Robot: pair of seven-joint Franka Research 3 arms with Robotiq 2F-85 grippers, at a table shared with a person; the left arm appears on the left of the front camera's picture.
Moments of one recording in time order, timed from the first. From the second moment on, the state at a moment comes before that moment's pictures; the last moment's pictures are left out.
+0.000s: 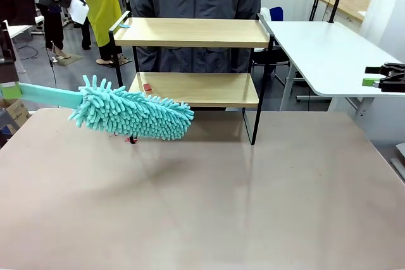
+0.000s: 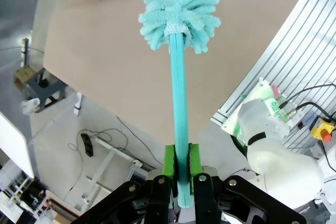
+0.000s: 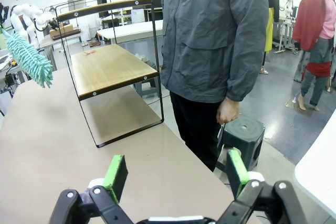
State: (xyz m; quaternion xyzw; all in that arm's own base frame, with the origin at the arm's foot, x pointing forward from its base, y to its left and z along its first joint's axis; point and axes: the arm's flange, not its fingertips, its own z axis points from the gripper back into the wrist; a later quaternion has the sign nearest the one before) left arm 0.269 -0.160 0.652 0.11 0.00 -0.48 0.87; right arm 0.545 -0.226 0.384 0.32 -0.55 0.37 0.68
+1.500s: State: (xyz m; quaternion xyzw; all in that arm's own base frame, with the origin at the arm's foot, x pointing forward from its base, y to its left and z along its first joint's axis) left arm 0.313 -0.222 0.557 -0.07 -0.16 -0.67 0.73; right arm 0.414 -0.081 0.479 0.53 -0.49 0.44 0.54
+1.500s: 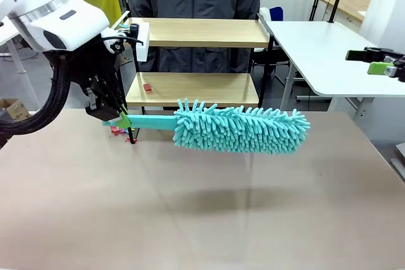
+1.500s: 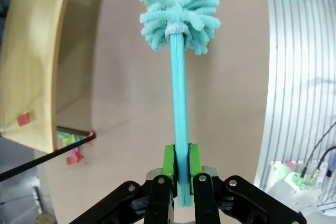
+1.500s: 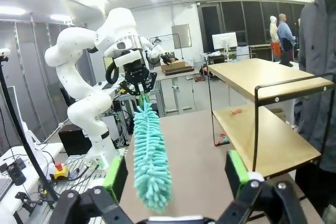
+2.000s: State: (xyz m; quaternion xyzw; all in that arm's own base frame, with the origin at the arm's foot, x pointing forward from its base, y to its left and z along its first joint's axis) left arm 0.310 -0.224 0.559 -0.06 -0.16 -0.67 0.73; right arm 0.397 -0.052 0.451 0.52 -0.45 0.46 0.57
